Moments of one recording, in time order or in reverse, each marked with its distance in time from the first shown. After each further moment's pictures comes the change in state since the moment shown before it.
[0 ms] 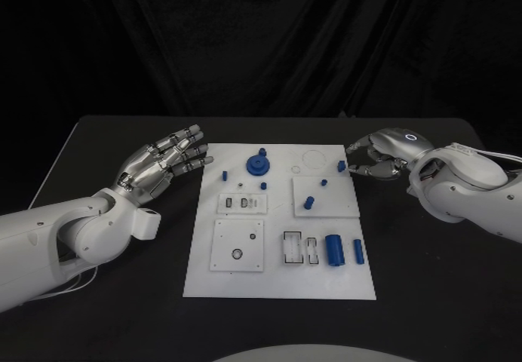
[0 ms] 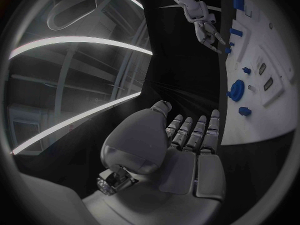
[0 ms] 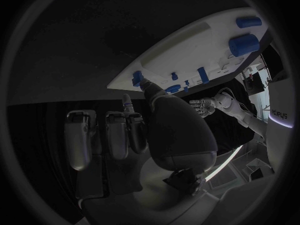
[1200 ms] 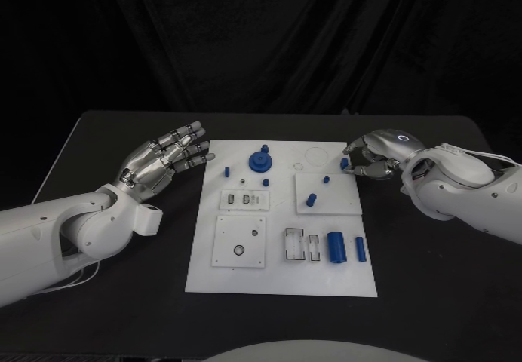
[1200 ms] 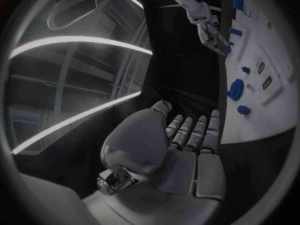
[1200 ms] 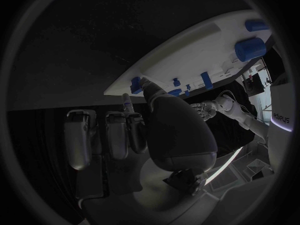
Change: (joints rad) left arm -0.003 -0.001 0.000 -0.005 0.000 0.005 0.000; left_hand 0.000 0.000 0.000 0.000 0.000 0.000 0.000 0.000 0.000 0.000 0.000 0.000 0.000 0.000 0.000 0.000 0.000 0.000 0.000 0.000 0.000 0.000; right arm -0.023 0.060 0.001 -0.058 0.001 0.003 0.002; right_hand 0.024 -0.003 -0.006 0.006 -0.020 0.023 0.020 0.011 -0.002 0.000 0.000 0.000 0.000 0.000 0.000 0.000 0.000 0.000 0.000 0.000 -0.014 0.001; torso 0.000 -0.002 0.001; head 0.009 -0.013
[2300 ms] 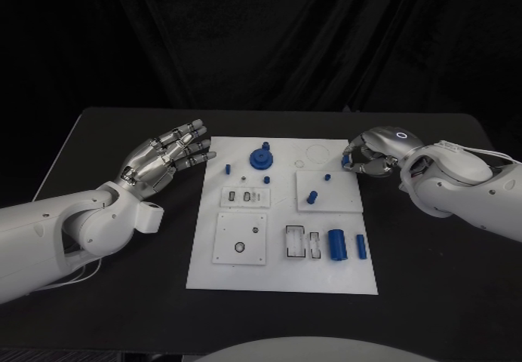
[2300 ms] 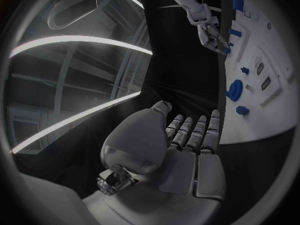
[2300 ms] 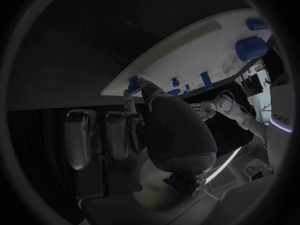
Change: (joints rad) left arm -0.005 0.001 0.000 -0.004 0.000 0.007 0.000; left_hand 0.000 0.000 0.008 0.000 0.000 0.000 0.000 0.000 0.000 0.000 0.000 0.000 0.001 0.000 0.000 0.000 0.000 0.000 0.004 0.004 0.000 0.000; right arm -0.001 0.016 0.000 -0.011 0.000 -0.001 0.010; right_hand 0.038 0.010 0.003 -0.003 0.075 0.096 -0.013 0.043 0.037 0.000 0.000 0.000 0.000 0.000 0.000 0.000 0.000 0.000 0.000 0.000 0.000 0.000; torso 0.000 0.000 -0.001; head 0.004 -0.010
